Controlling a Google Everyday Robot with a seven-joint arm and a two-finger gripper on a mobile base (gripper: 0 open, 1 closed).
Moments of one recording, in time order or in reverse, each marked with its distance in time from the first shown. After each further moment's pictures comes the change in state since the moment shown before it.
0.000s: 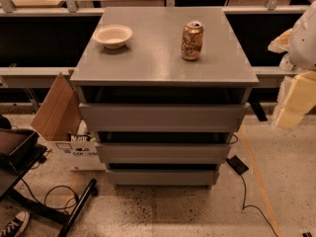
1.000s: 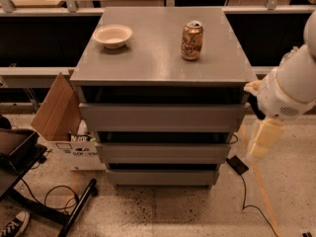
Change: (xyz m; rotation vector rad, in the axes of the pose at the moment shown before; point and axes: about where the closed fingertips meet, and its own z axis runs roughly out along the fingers) arm 0.019 0.001 0.123 -0.044 -0.049 -0.049
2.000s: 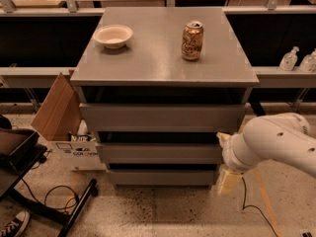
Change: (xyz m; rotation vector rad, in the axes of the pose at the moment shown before) arm 0.037 0.031 0.214 0.038 -0.002 -0.080
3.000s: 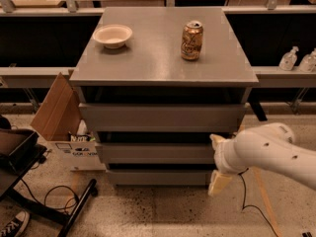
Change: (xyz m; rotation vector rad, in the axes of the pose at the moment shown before) arm -0.009 -0.007 0.038 0.060 -0.037 -0.004
